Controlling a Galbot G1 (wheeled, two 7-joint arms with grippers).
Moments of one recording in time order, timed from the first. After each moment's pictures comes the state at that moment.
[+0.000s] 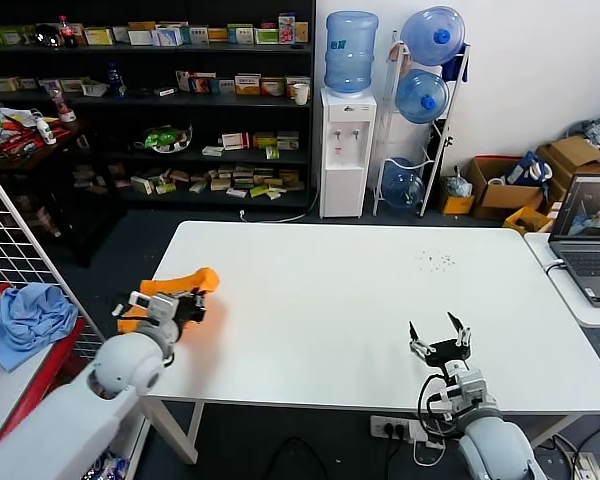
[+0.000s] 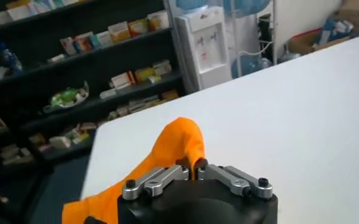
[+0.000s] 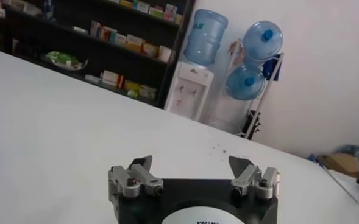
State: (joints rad) left arm 0.86 -0.83 -0.03 -1.77 -0.62 0.53 -0.26; right arm -1.33 1.14 0.45 1.78 0.11 -0.16 0.09
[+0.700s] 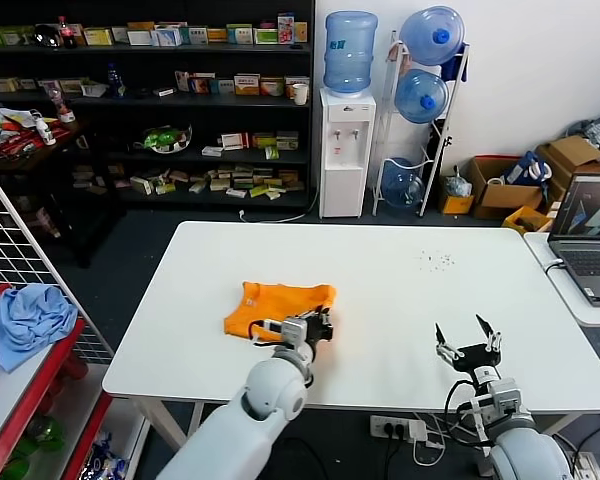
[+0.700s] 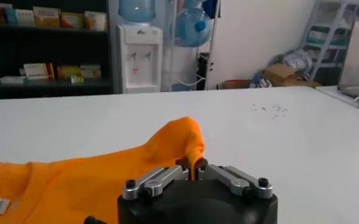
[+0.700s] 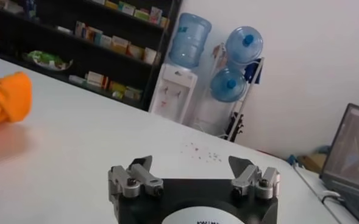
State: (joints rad) left arm 0.84 -1.41 0.15 -1.56 -0.47 0.41 -0.33; right arm -1.41 1.11 0.56 1.83 0.14 -0.13 0.07
